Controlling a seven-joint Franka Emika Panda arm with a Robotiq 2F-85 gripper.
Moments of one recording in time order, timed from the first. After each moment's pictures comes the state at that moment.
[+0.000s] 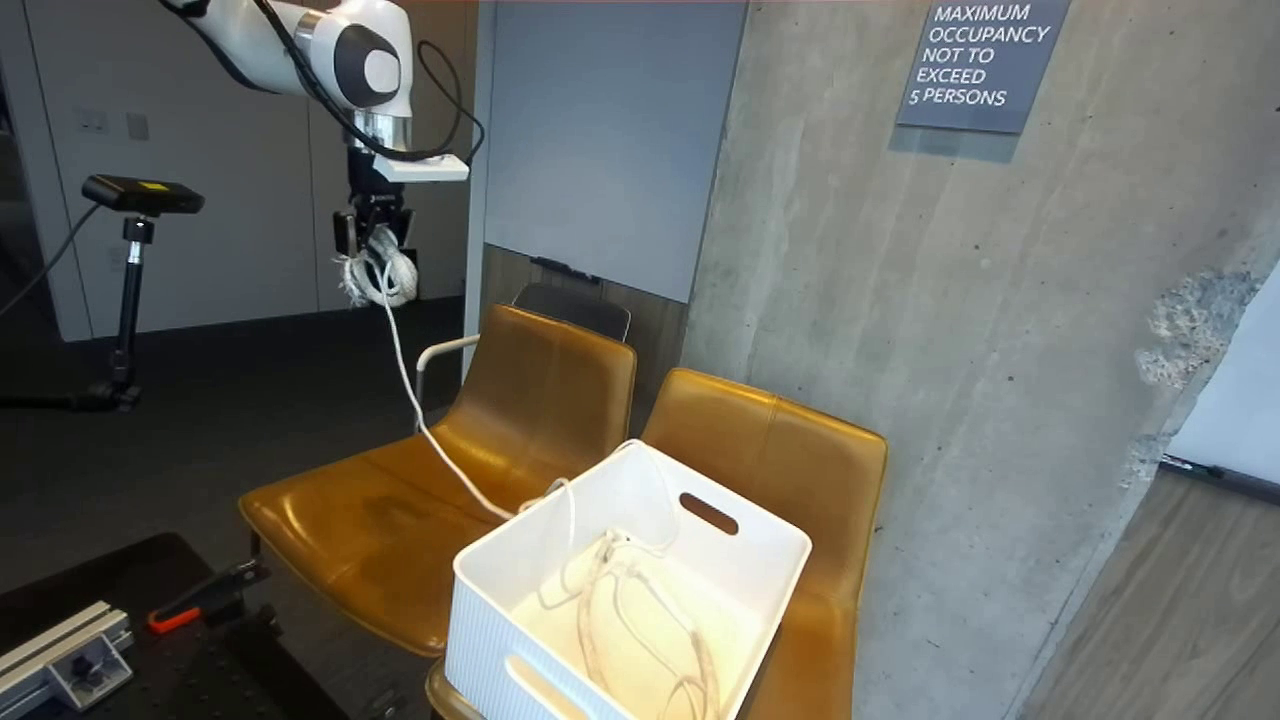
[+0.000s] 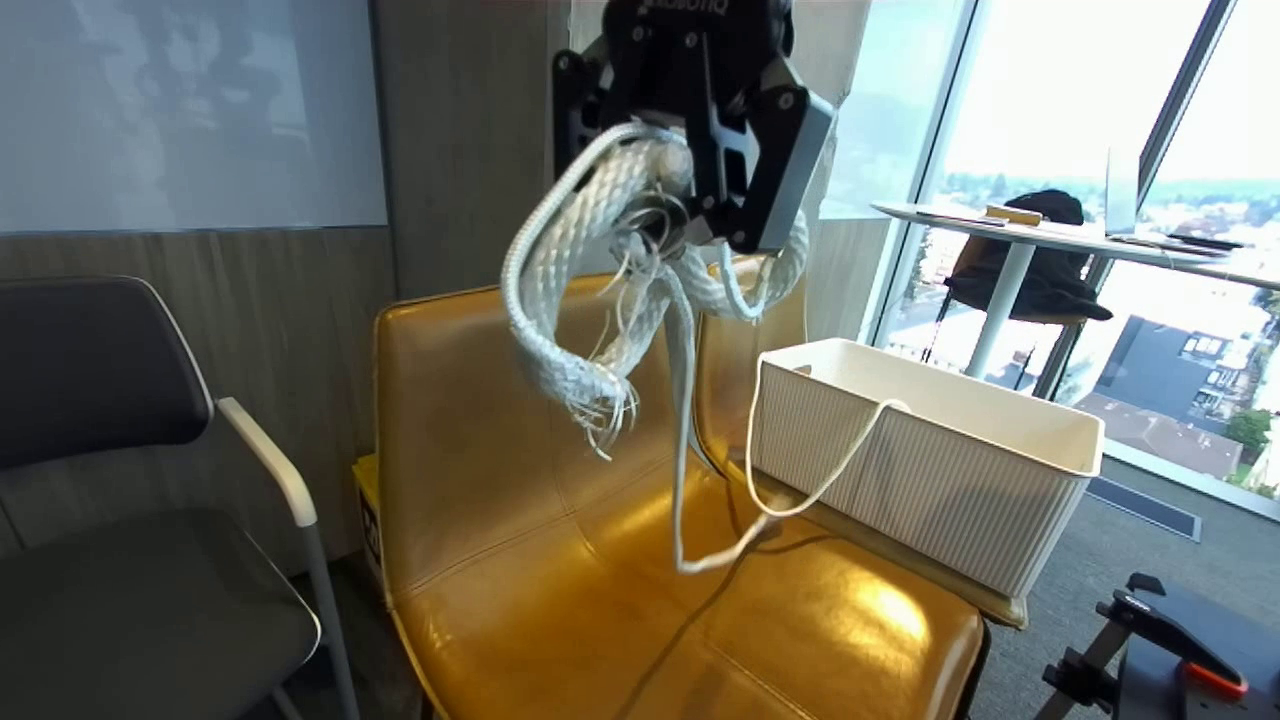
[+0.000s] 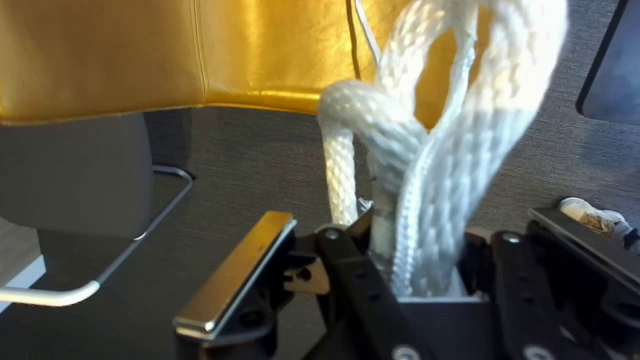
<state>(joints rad) 0.22 0.37 0.29 -1.56 -0.06 2.02 -1.23</state>
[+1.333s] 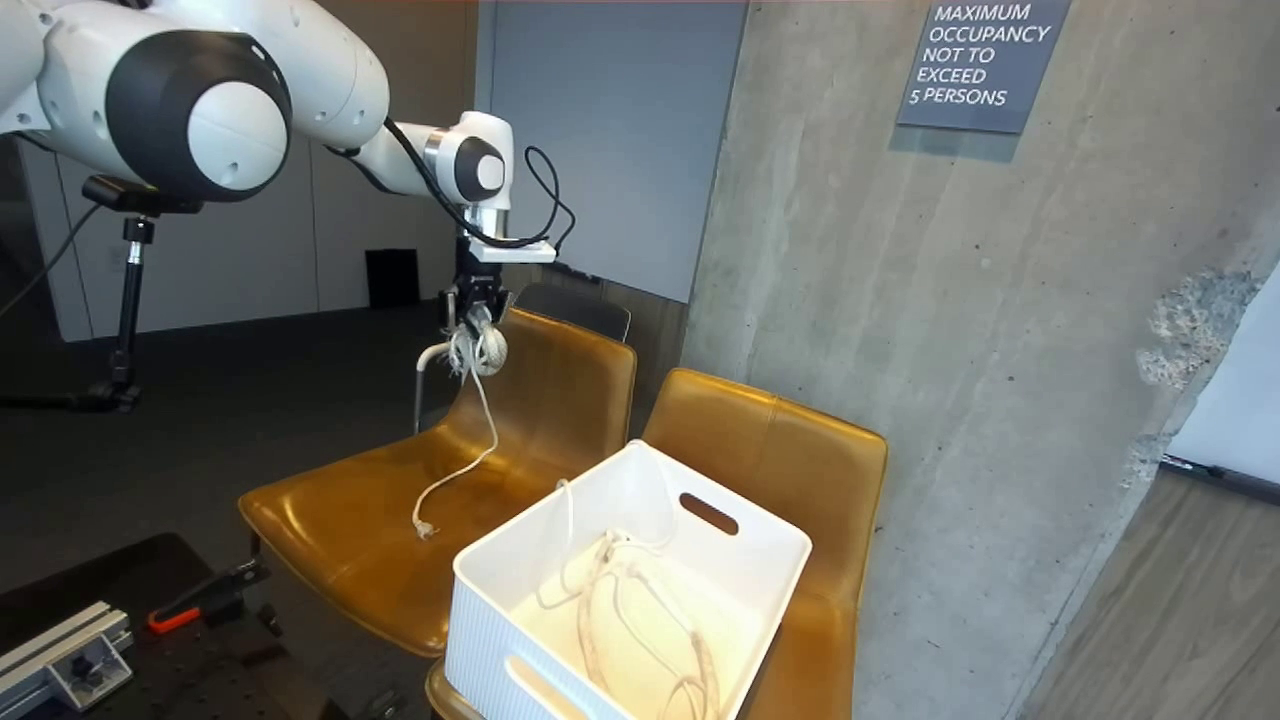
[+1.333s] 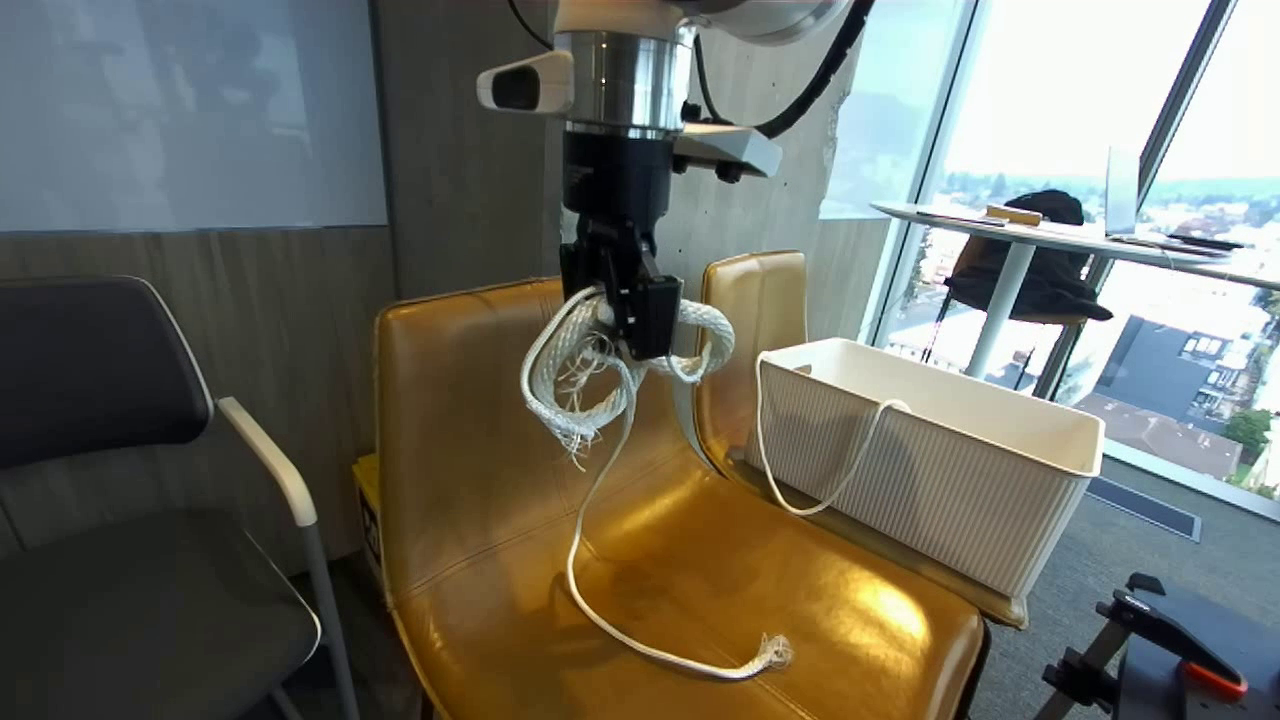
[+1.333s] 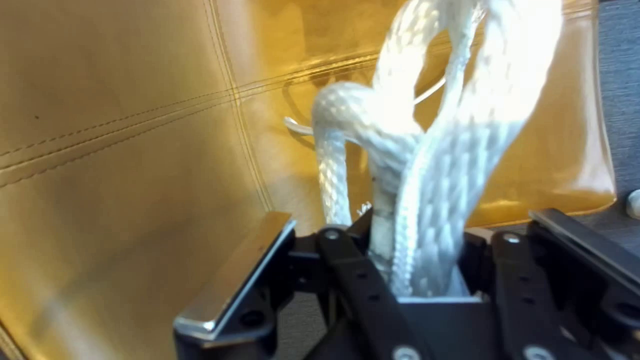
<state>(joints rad) 0.22 0.86 0.16 -0.99 -0.16 1.83 -1.07</state>
